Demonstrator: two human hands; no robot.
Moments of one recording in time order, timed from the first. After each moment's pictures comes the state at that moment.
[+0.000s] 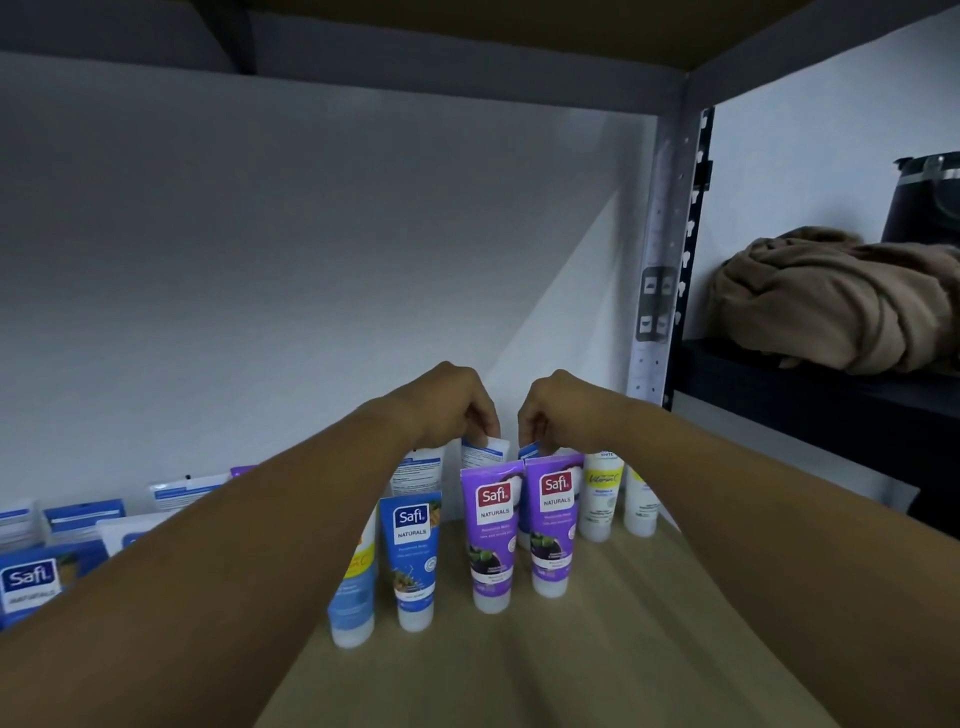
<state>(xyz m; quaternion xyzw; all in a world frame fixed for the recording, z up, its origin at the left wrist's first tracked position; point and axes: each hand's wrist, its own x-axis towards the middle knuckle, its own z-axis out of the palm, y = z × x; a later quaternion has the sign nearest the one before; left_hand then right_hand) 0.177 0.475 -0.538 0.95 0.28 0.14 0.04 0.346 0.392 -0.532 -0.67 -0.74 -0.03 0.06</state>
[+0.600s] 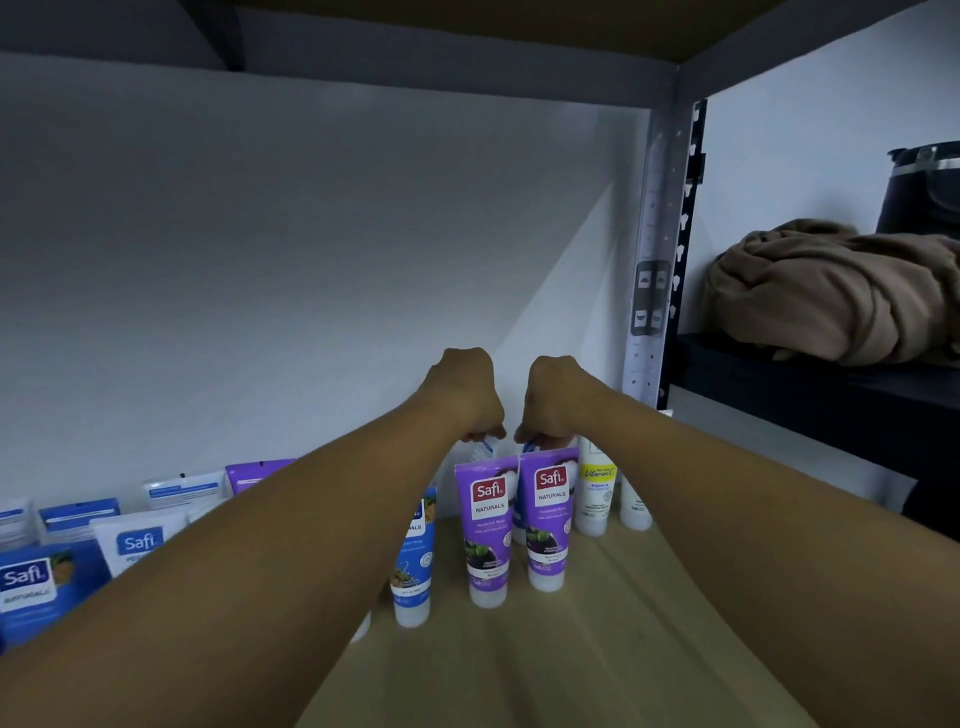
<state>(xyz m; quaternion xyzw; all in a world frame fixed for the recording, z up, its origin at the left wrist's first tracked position) 0.217 0.451 -0.528 0.87 0.47 0.17 0.05 0.330 0.401 -0.532 -0.79 -0.59 -0.05 0.13</state>
